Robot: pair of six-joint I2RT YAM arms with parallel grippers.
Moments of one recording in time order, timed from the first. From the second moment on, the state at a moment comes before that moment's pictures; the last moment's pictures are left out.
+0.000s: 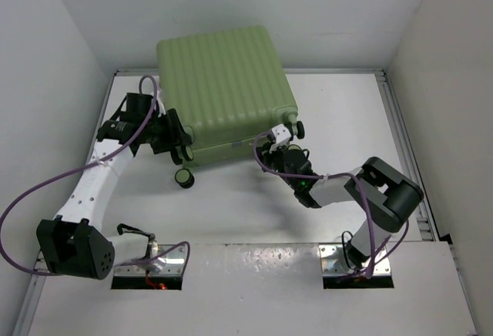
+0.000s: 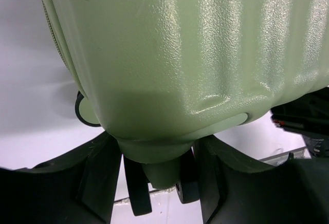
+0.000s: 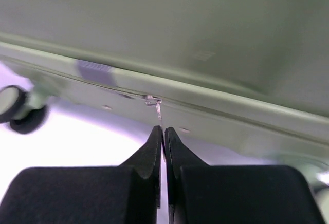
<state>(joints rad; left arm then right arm) -0.10 1.24 1.14 -0.79 0.25 -0.43 0.74 1.67 0.47 1.04 0.14 0.15</state>
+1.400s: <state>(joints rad) -0.02 1.37 1.21 -0.78 0.30 -0.39 0.04 1.85 0.62 1.14 -0.61 0.07</state>
